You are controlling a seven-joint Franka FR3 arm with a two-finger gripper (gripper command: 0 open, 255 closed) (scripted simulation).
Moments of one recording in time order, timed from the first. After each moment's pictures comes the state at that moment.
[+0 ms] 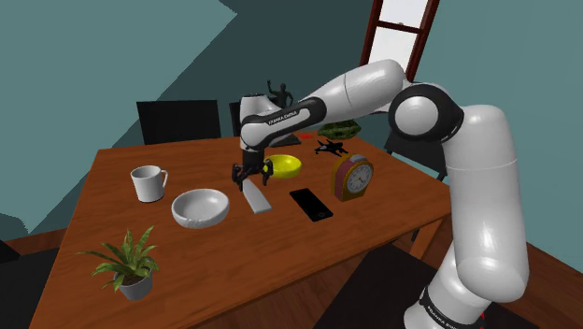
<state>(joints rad) 0.02 0.48 0.11 -1.64 -0.06 2.11 0.52</state>
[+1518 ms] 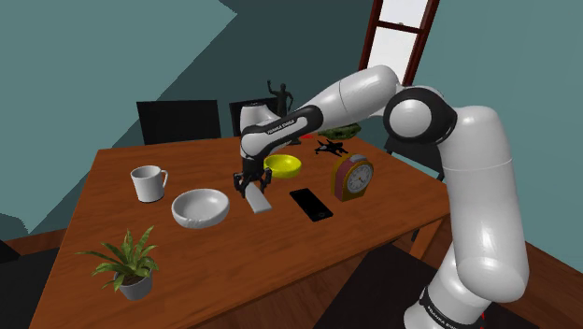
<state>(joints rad) 0.02 0.51 0.11 -1.67 -0.07 2.17 0.52</state>
